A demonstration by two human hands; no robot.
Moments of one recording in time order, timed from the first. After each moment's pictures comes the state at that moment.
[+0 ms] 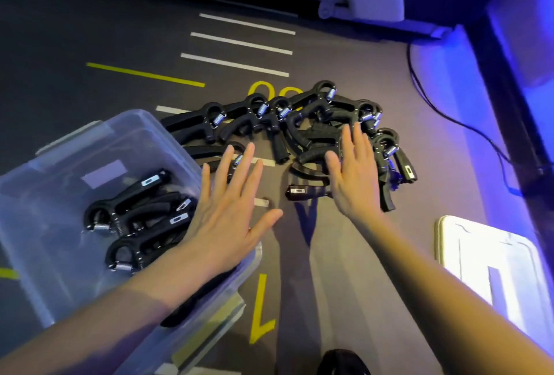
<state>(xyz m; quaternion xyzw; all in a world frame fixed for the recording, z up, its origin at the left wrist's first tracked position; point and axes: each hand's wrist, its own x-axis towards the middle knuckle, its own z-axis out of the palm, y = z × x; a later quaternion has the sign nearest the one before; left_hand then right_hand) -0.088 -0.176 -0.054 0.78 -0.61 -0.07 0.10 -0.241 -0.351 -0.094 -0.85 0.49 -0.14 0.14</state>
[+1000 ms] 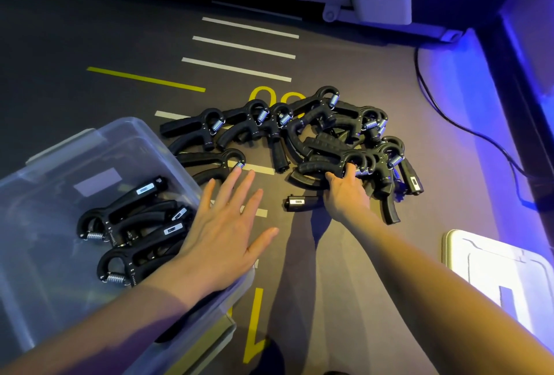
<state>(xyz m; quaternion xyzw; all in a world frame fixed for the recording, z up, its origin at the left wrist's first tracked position) -0.087 -0.182 -0.066 0.77 -0.63 -0.06 0.03 -0.229 -0.377 -0.130 -0.84 0.51 0.15 0.10</state>
